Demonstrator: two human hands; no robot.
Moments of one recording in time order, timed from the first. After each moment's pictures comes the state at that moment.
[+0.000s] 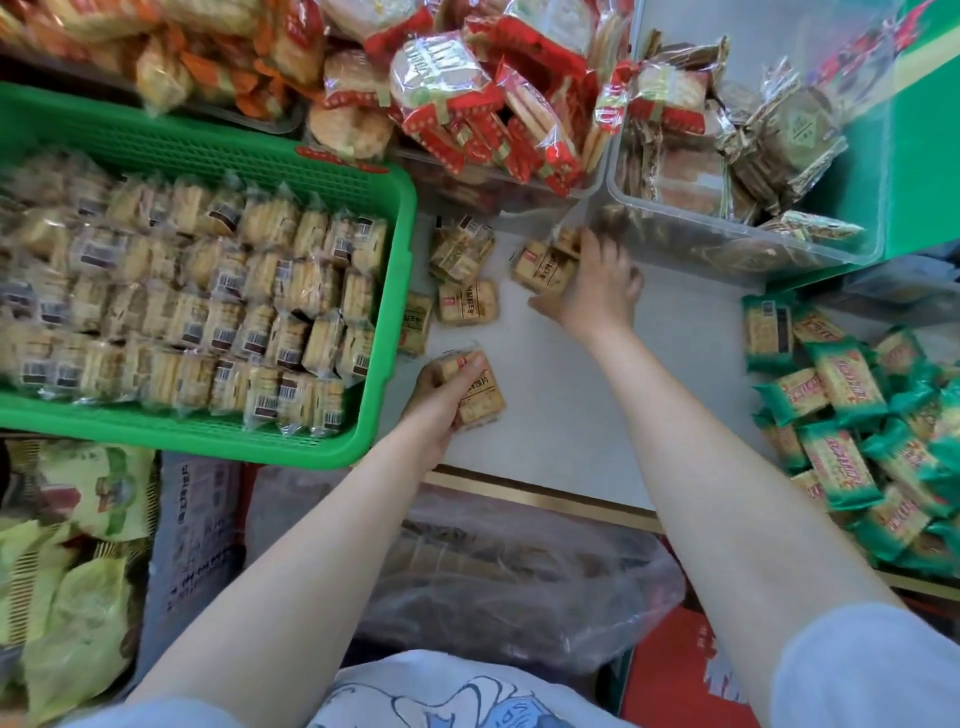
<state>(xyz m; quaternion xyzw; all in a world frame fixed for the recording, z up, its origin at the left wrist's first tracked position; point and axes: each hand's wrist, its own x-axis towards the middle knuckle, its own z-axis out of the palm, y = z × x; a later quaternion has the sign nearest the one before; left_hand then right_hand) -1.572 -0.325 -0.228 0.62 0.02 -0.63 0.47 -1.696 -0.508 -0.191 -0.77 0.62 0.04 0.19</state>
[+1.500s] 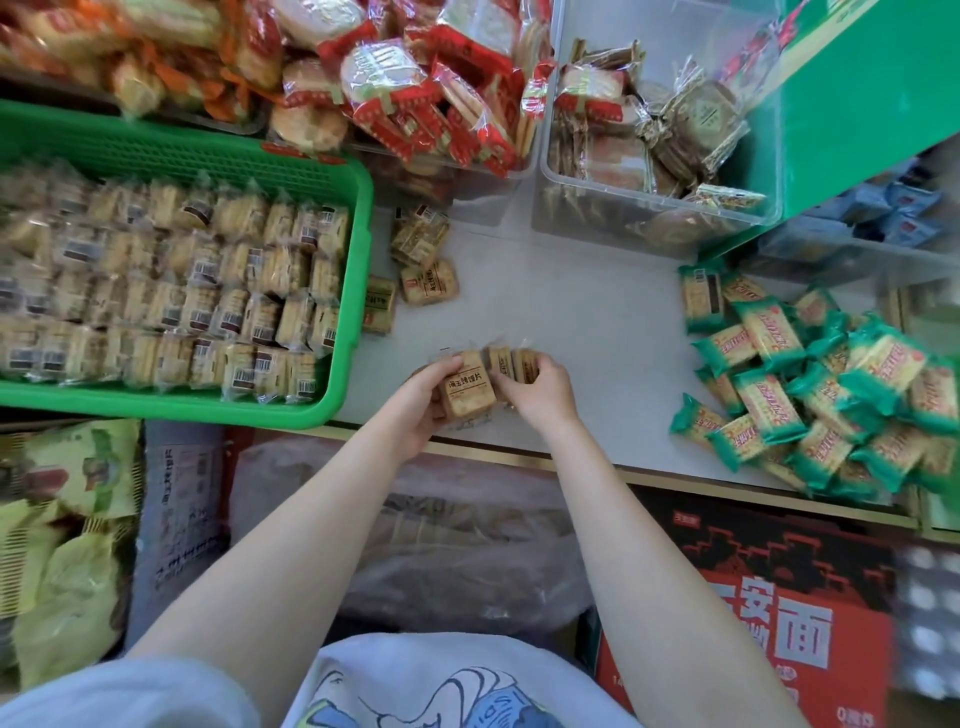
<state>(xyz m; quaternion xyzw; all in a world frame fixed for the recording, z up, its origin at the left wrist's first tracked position) -1.595 -0.299 -0.201 0.59 -0.05 -0.70 0.40 -1.750 -0.366 -0.198 -0.54 0.69 -0.07 0.48</state>
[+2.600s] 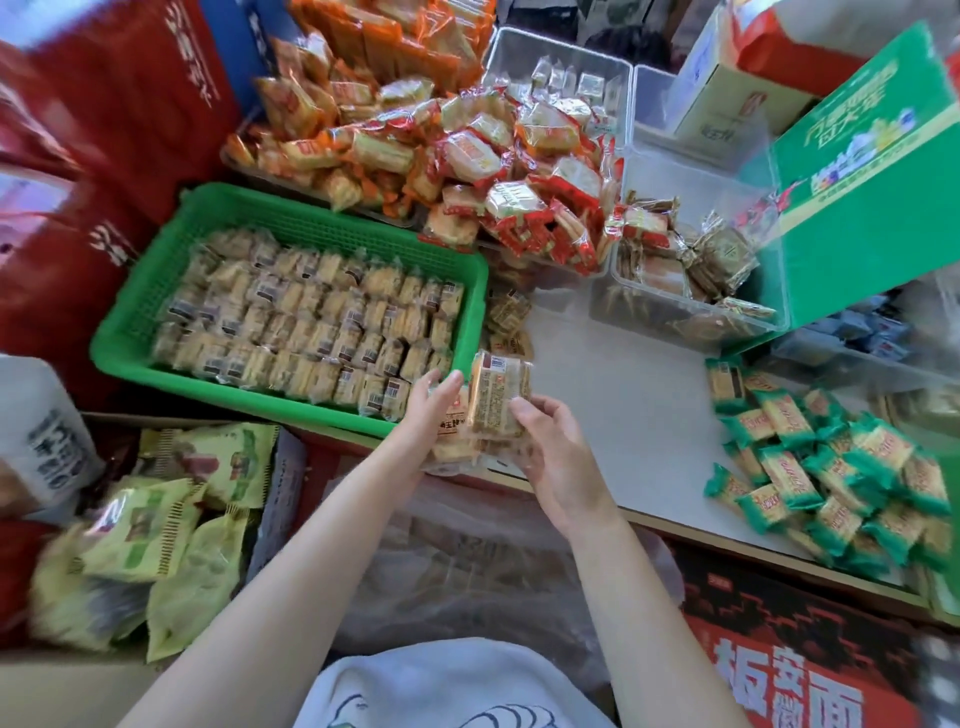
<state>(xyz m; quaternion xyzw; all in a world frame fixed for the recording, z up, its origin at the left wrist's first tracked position) -1.499 -0.223 -0.114 0.62 -0.12 -0.62 0.47 -1.664 -0.252 -0.039 -0.38 0.49 -0.27 0.74</state>
